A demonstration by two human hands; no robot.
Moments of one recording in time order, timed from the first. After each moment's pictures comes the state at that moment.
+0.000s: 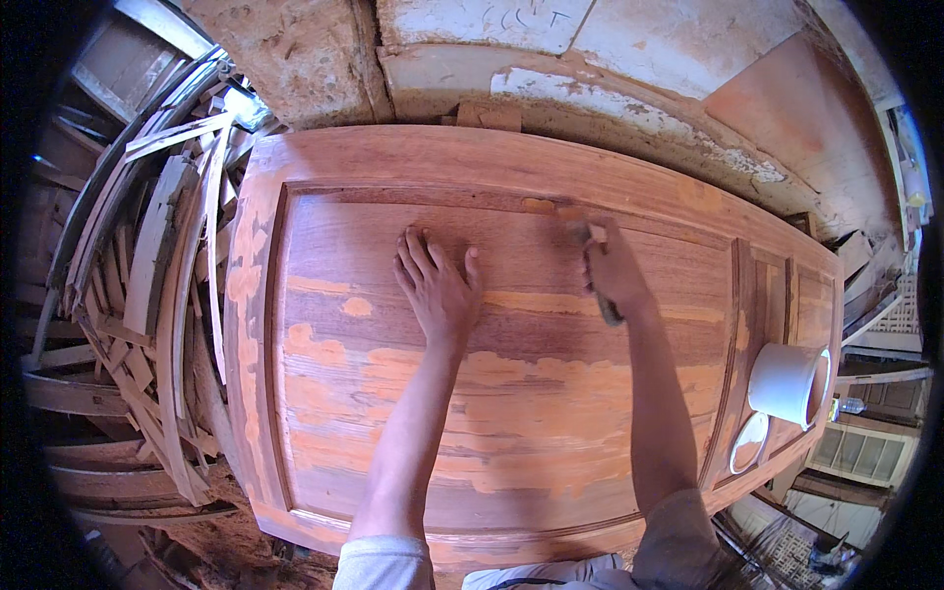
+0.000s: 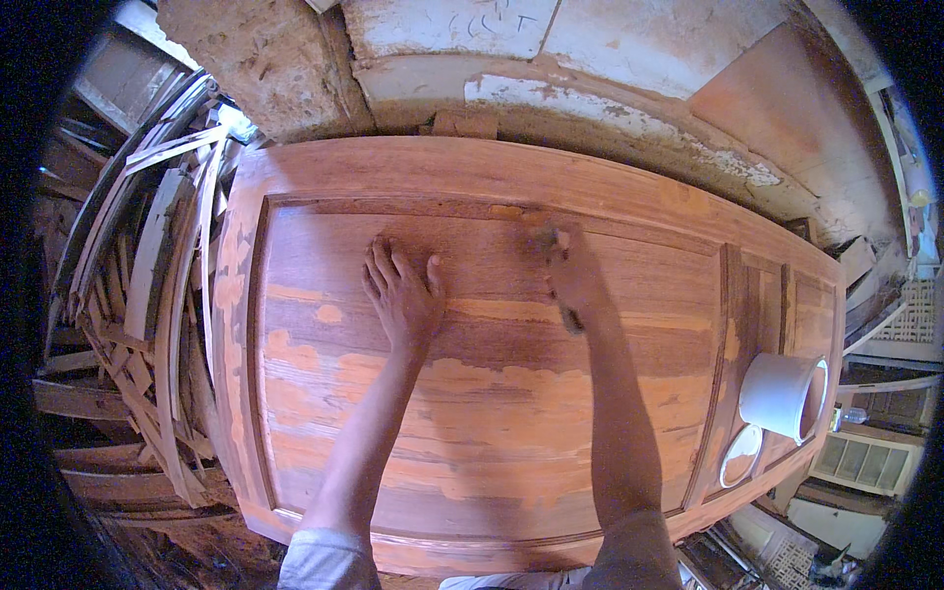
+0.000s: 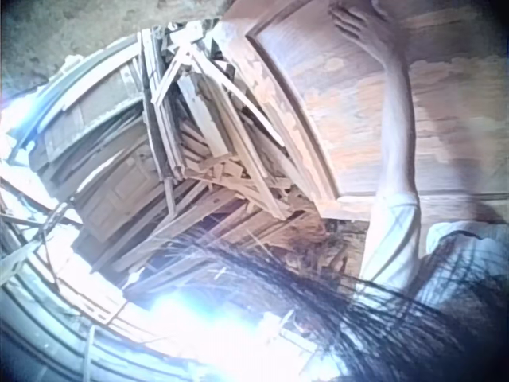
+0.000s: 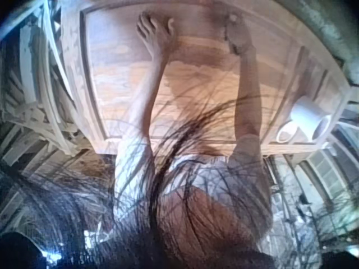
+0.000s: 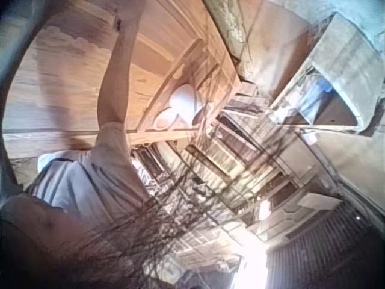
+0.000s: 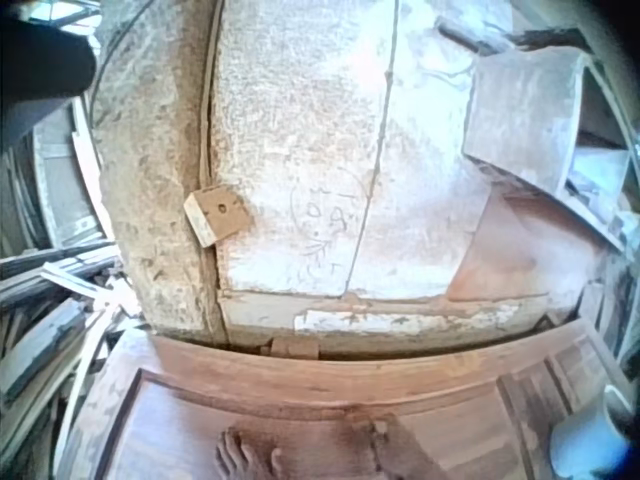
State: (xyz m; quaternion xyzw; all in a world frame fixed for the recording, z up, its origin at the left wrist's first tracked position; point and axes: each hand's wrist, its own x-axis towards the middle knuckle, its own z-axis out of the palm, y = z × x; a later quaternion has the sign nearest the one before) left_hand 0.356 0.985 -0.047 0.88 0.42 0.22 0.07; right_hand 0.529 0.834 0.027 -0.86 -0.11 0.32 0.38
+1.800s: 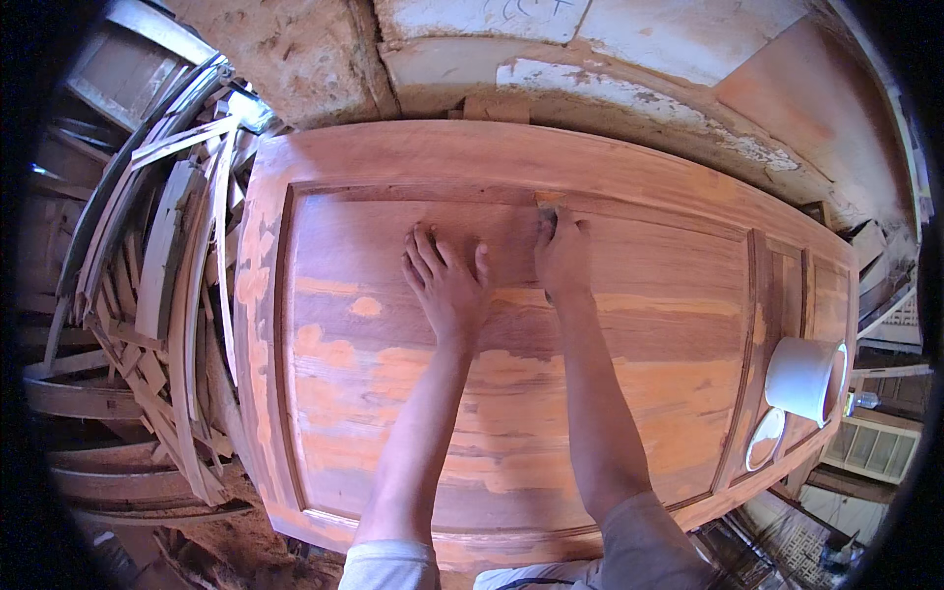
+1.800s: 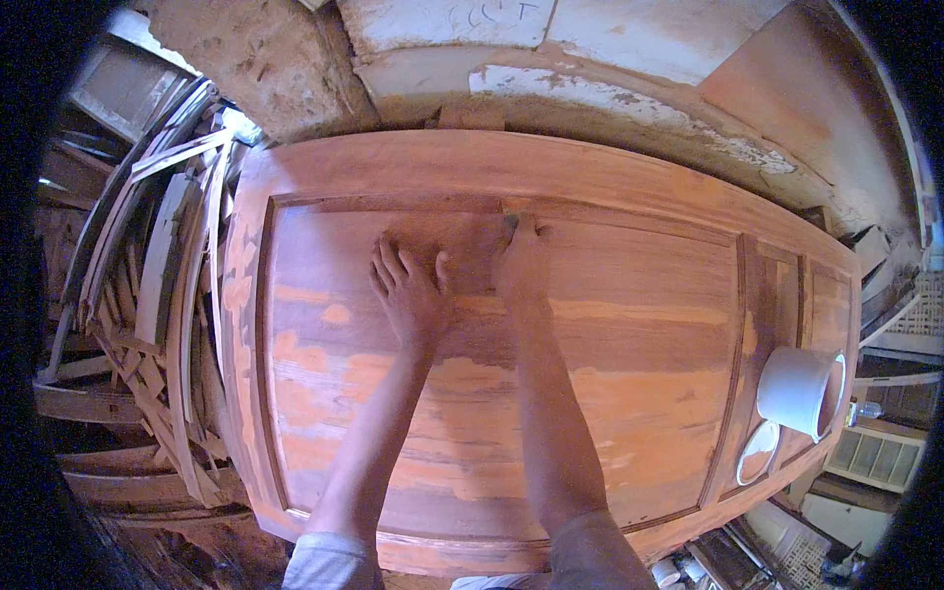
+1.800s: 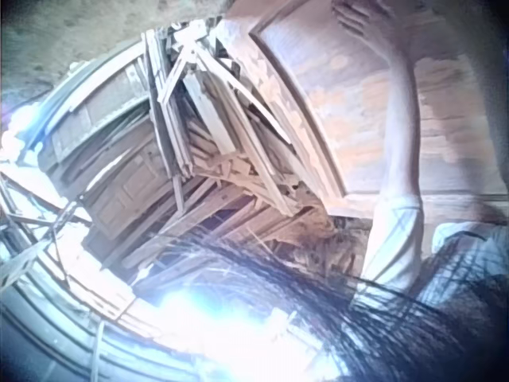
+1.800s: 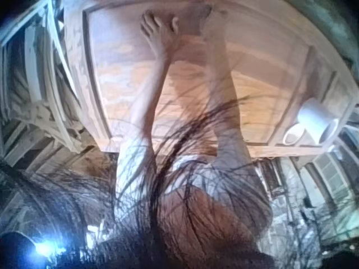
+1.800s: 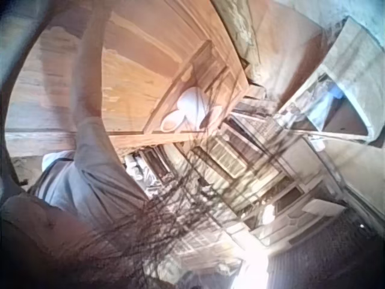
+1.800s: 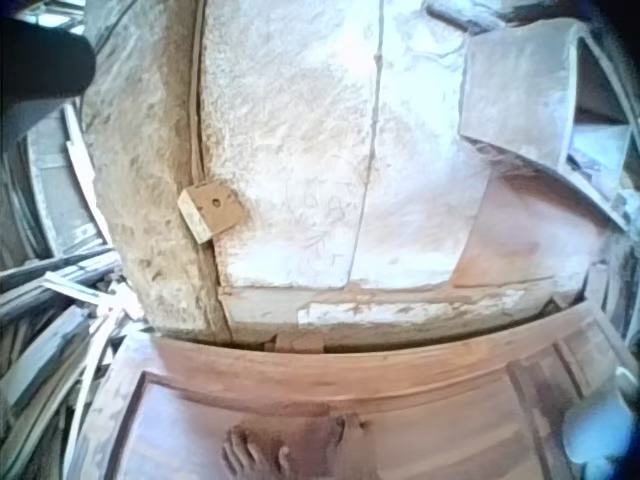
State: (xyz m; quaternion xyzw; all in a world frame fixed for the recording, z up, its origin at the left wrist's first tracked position) left_hand 0.356 0.985 -0.051 0.88 0.43 0.19 0.06; right_hand 0.481 0.904 -0.026 -0.93 -0.19 0.07 0.31
